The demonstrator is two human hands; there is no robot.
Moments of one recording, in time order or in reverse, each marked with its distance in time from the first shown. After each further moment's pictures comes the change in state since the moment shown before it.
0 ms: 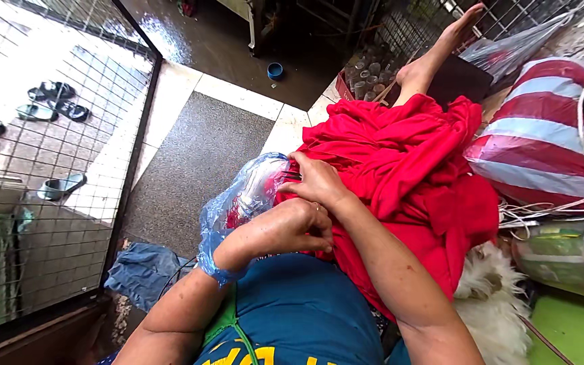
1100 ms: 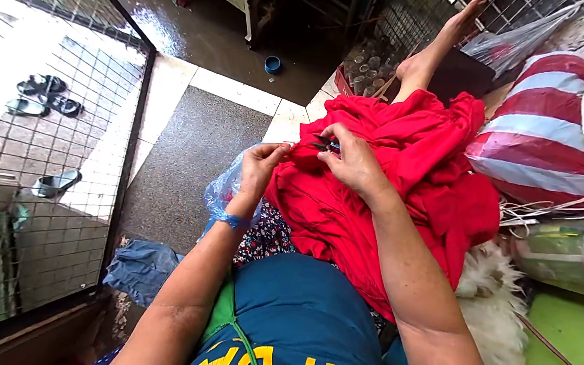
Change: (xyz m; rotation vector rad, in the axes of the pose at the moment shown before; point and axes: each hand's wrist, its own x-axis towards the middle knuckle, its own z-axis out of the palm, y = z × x) left_hand 0.021 -0.101 -0.017 -0.294 0.965 -0.439; right_hand -0.016 0.030 -0.043 0.085 0.267 -0.028
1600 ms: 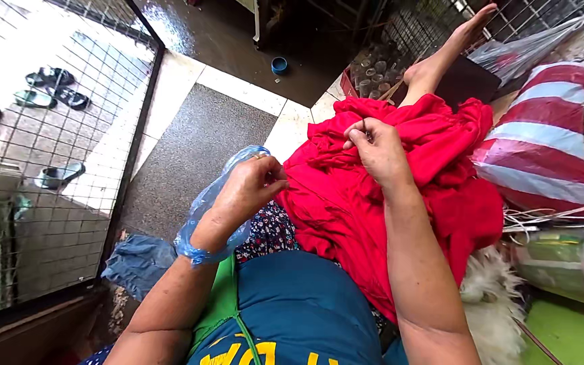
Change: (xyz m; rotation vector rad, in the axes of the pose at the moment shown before) left_hand -0.052 0.061 -0.049 0.584 -0.291 0.267; right_hand 0.001 0.006 -0.014 0.234 0.203 0.095
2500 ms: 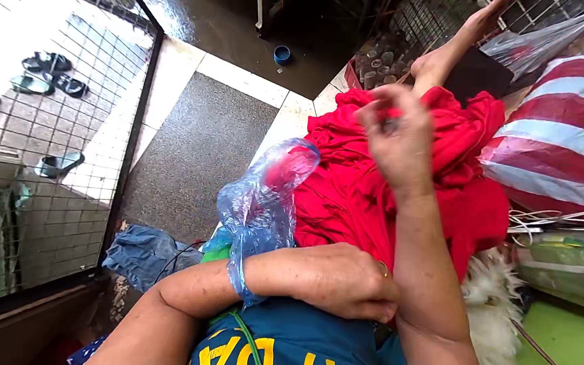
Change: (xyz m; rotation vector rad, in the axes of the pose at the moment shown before) left_hand -0.014 0.108 0.066 -0.335 -0.772 0.702; right_hand -0.009 -0.016 -0.017 -0.192 0.163 -0.278
